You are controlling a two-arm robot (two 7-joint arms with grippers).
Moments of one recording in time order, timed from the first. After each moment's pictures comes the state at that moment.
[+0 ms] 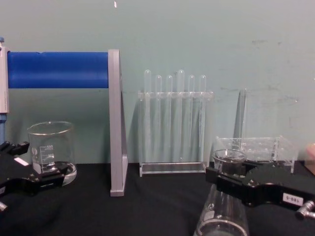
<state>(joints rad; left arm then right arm) -0.20 0.60 0.45 -1.41 -0.25 -0.12 0.03 0.22 0.41 -0.42 -1.43 0.41 -0.03 0.49</state>
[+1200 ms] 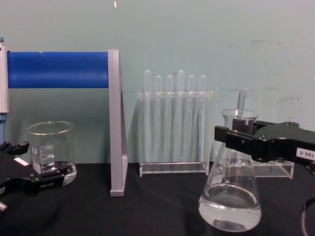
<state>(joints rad) -0.20 0.60 0.45 -1.41 -0.25 -0.12 0.03 0.18 0.45 -0.37 -1.62 0.44 0.08 0.42</state>
